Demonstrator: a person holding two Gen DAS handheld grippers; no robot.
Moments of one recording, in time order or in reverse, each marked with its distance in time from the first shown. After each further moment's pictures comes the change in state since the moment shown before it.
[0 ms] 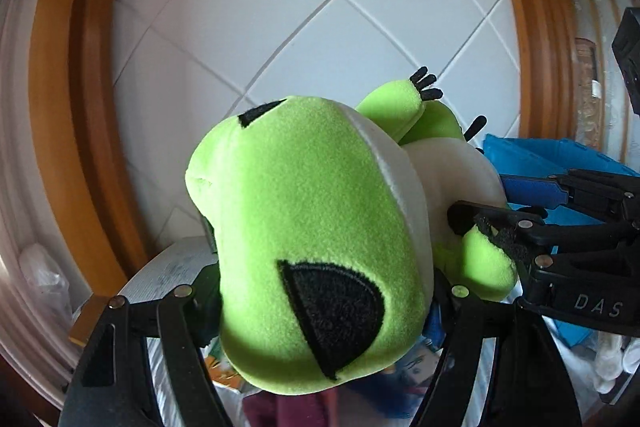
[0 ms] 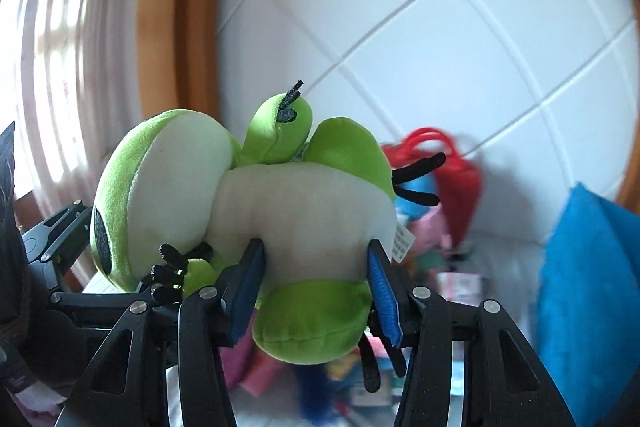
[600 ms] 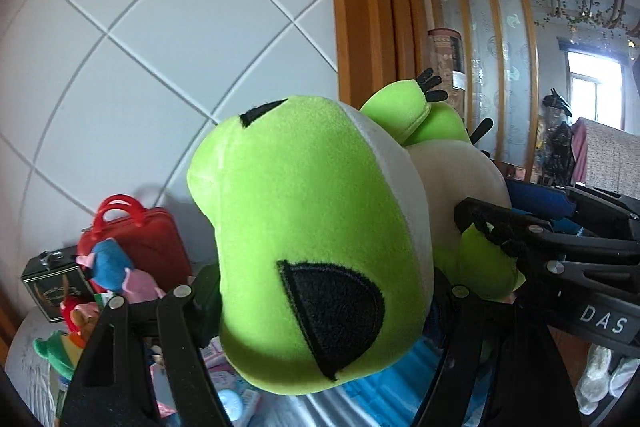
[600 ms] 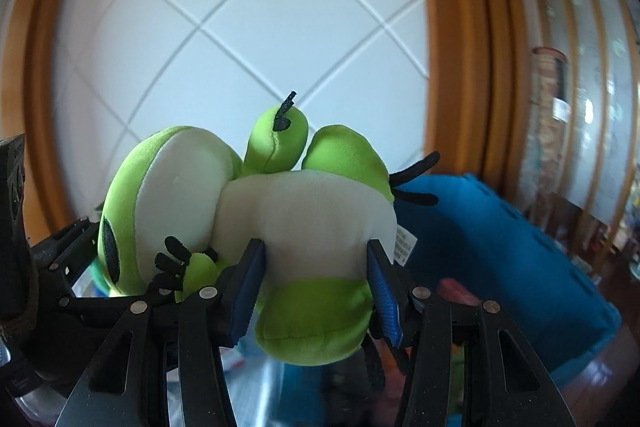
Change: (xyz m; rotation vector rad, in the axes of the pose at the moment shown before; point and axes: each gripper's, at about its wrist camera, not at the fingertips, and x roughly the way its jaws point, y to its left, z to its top) left arm 0.026 -0.331 0.072 0.146 -0.026 -0.470; right arm -0.170 -0.264 -0.053 0.252 -0.076 -0.473
